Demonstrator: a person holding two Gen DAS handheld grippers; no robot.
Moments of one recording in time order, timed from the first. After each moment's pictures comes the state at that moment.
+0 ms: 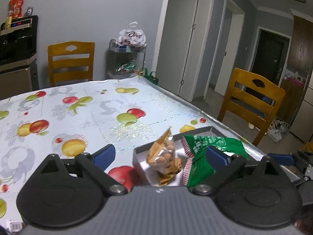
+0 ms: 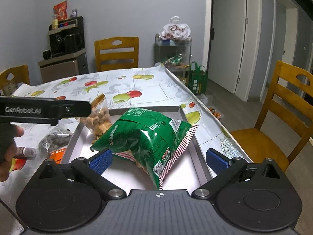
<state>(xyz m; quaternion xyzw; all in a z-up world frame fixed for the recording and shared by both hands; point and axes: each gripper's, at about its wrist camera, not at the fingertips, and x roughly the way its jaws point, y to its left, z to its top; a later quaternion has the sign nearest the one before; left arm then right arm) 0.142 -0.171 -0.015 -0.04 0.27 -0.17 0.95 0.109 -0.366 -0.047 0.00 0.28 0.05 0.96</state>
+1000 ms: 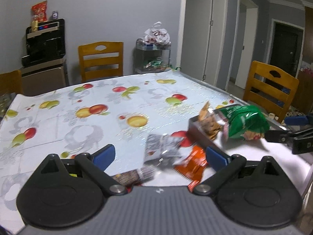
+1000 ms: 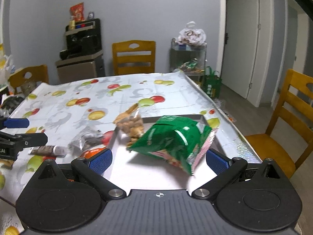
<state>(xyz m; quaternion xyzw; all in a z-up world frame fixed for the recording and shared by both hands) 0.037 -0.065 -0.009 0.00 0.27 -0.10 0.96 0.075 -0.333 -0.022 -0.02 0.28 0.10 0.96</state>
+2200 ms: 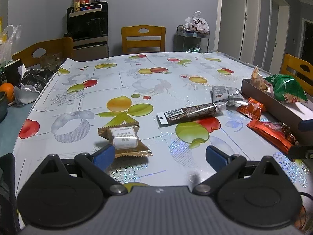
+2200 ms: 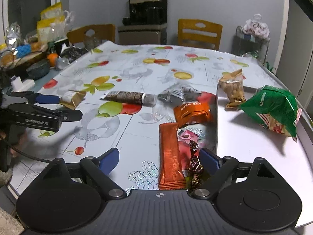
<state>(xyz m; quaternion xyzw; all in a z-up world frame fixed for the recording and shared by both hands) -0.044 0.032 -0.078 -0.01 0.30 0.00 0.95 0.011 -0.228 -0.060 -0.08 0.33 0.25 0.91</state>
